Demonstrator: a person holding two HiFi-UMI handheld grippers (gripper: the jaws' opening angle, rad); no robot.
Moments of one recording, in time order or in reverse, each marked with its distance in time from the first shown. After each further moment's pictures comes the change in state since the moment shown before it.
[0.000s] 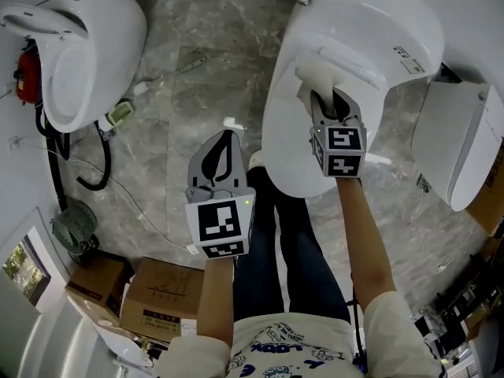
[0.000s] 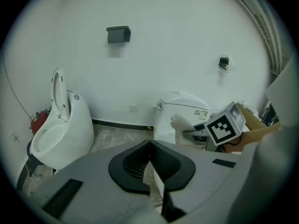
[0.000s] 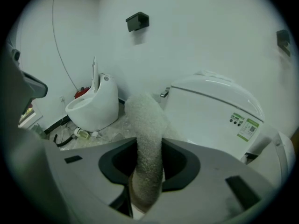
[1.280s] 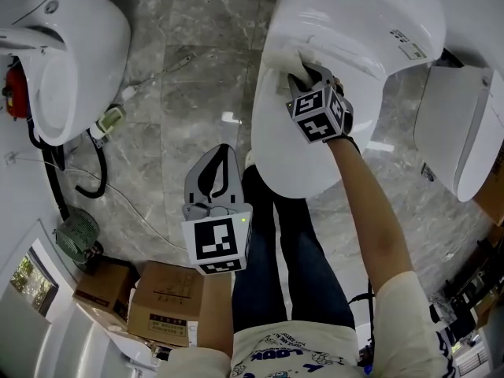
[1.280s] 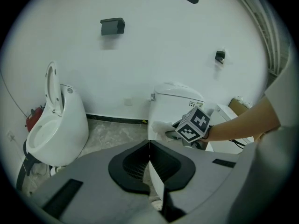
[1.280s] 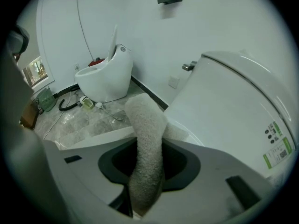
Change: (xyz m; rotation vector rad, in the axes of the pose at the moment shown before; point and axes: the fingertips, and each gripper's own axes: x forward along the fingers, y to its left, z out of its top) left arm 0.018 -0.030 -0.039 0.022 0.057 -0.041; right arm 0.095 -0.008 -0.054 -0.333 0.170 0.086
